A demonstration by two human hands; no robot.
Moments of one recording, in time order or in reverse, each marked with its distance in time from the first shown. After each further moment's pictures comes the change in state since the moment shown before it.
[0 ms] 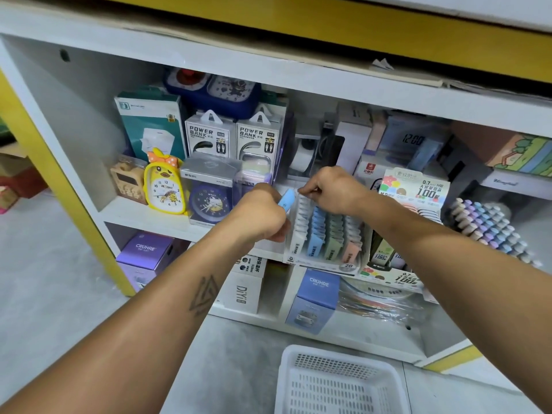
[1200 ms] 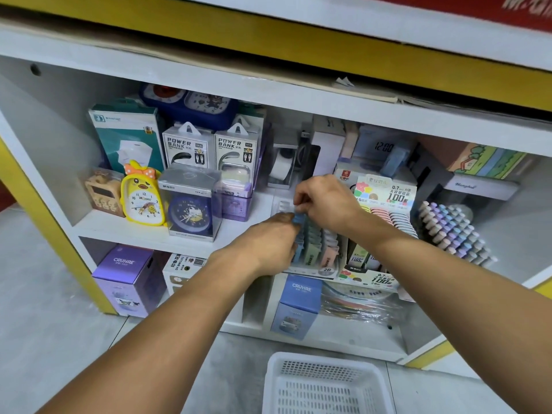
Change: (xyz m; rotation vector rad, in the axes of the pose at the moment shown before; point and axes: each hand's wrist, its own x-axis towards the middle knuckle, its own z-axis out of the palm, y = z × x) left_hand -0.003 -0.006 0.034 0.993 -0.239 0.564; right_hand -0.030 0.008 -0.001 -0.036 0.194 0.035
